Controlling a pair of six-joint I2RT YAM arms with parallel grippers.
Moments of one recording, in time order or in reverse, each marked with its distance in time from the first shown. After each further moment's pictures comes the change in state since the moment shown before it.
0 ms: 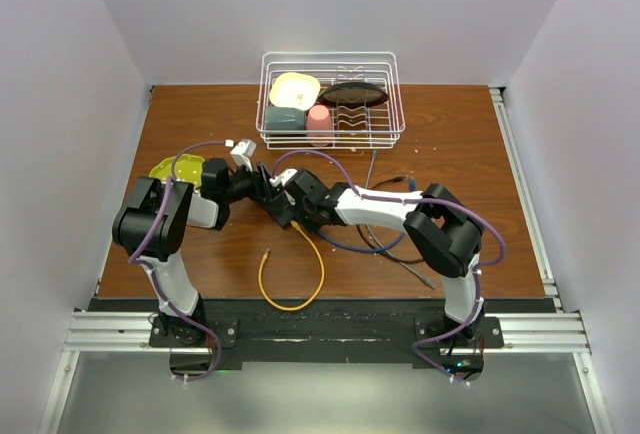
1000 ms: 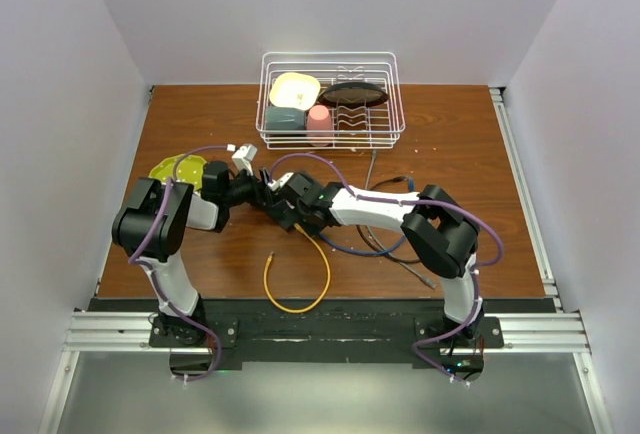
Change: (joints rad) left arm 0.000 -0.005 -0.019 -0.042 0.031 -0.026; right arm 0.028 0.018 0.055 -0.132 0.057 0.027
